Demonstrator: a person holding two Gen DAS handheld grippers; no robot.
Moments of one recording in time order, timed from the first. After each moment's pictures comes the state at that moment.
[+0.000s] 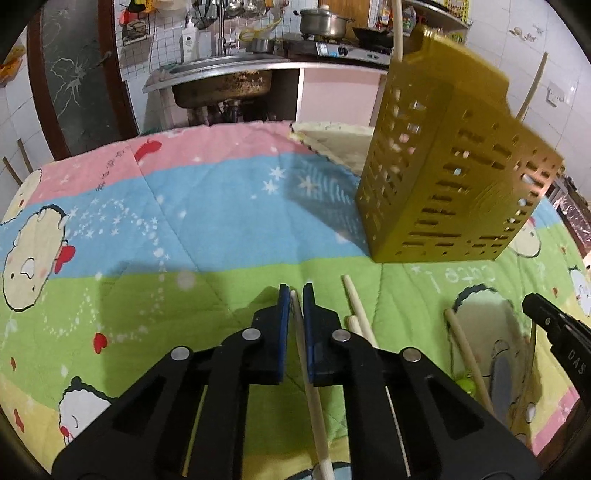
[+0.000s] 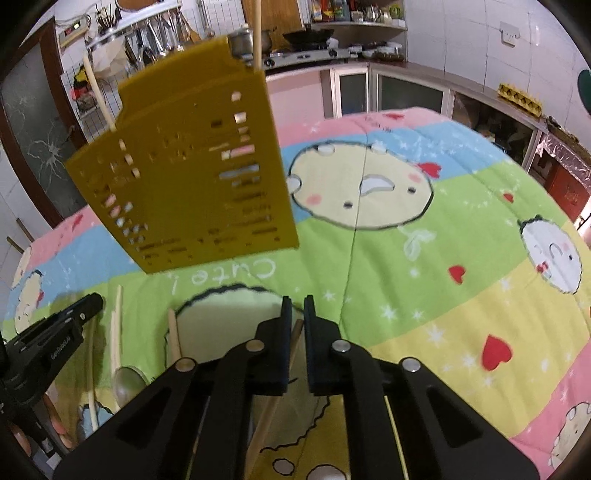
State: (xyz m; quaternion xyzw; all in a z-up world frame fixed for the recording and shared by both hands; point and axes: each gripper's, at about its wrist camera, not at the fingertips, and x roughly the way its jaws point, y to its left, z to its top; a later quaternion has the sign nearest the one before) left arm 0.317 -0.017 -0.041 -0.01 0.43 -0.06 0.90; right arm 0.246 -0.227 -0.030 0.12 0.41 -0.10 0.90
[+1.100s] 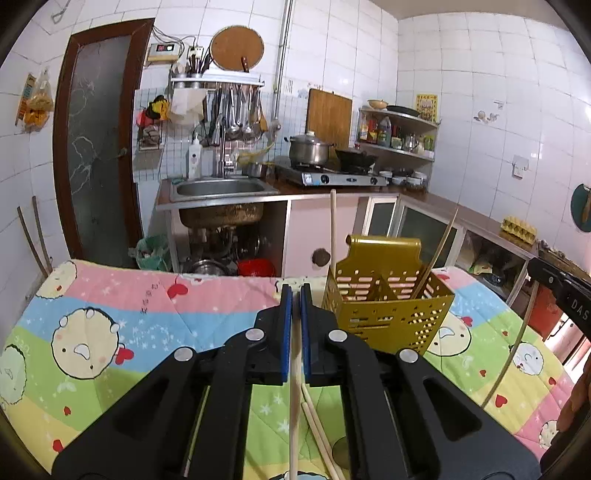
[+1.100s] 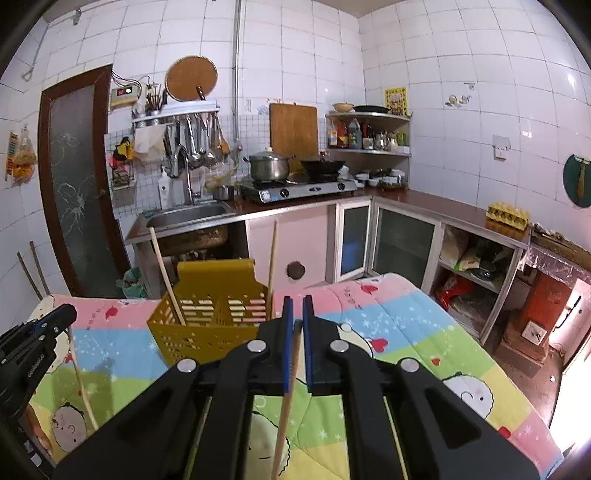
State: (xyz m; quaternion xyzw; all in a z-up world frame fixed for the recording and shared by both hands) left arm 0.246 -0.016 0.087 -0.03 0.20 -0.08 0.98; right arm 0.198 -0.237 0.124 0.04 0.20 -0.09 0.98
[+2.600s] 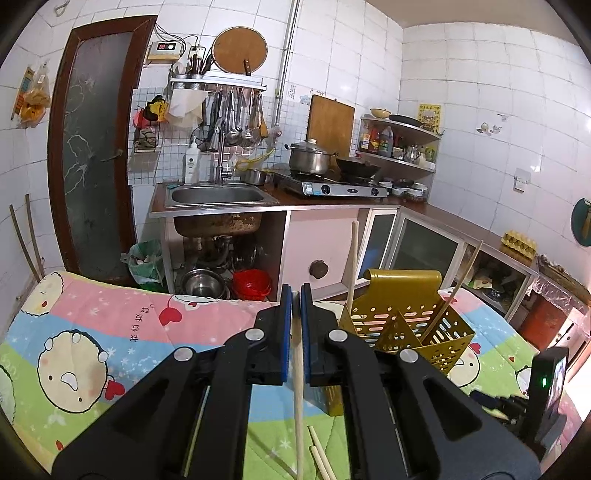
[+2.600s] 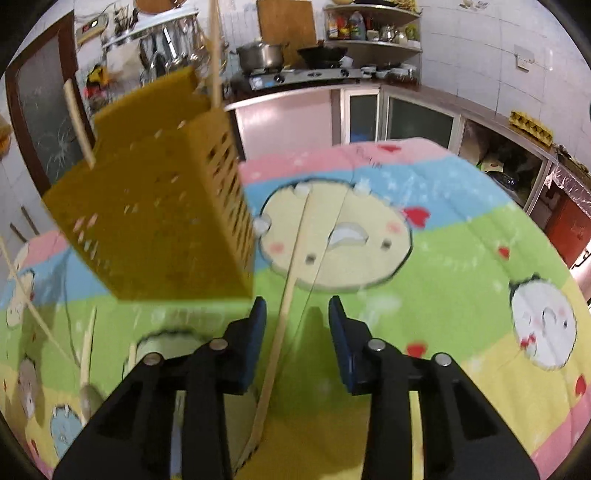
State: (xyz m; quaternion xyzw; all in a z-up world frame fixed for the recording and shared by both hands) left arm 0.298 -0.009 0.093 -0.05 0.19 -0.09 0.98; right arm 0.260 -0.261 -0.037 0.08 0.40 -0.07 0.91
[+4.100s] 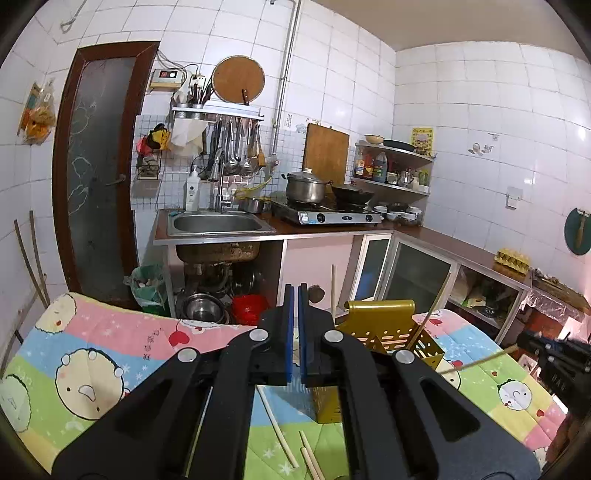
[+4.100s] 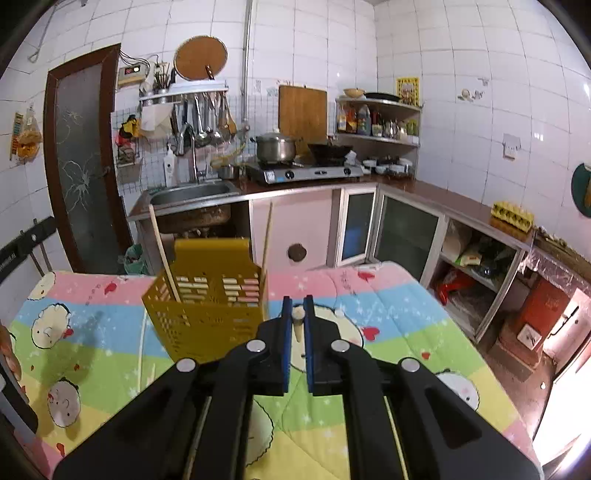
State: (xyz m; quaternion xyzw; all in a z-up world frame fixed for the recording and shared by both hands) left arm 0.259 -0.006 0.132 -0.05 0.14 -0.09 0.98; right arm 0.197 -0.247 0.122 0.01 0.24 -0.08 0.97
